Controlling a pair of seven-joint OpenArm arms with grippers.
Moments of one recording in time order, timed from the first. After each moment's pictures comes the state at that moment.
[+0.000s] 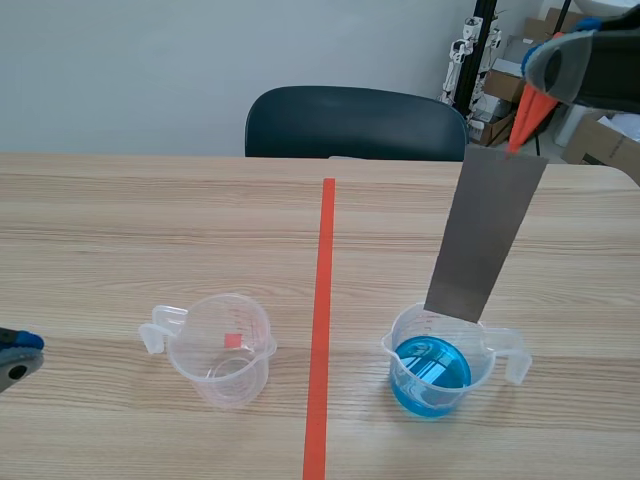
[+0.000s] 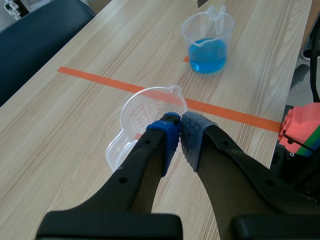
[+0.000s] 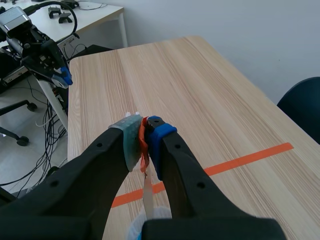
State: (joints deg) left arm 54.2 -58.0 -12.7 104.0 -2.9 -33.9 -45.3; right arm 20.5 86.8 -47.4 107.3 56.0 45.1 28.4
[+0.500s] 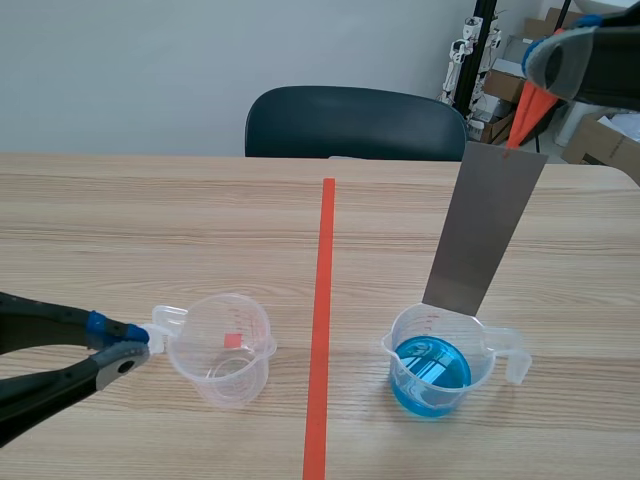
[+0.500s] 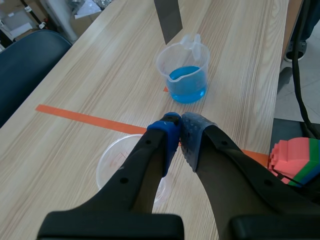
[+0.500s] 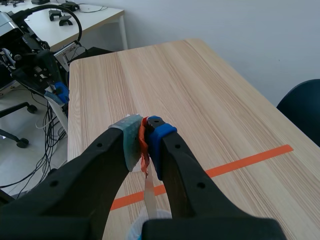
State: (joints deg) left arm 44.7 -56.7 -0.5 115.6 -3.5 -31.4 -31.0; right arm 20.5 86.8 -47.4 107.3 56.0 45.1 28.6
